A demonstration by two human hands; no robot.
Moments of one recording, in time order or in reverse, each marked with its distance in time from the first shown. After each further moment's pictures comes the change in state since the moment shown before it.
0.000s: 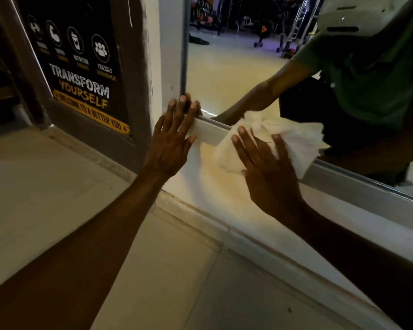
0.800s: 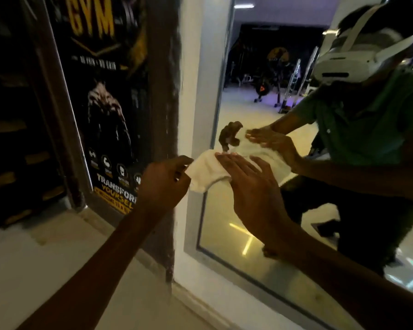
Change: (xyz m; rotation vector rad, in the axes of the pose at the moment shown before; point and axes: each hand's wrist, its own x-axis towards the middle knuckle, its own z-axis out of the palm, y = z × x) left_hand 0.239 0.052 -0.360 -0.339 0.043 -0.277; right_hand 0.301 0.147 -0.262 0.695 0.362 0.134
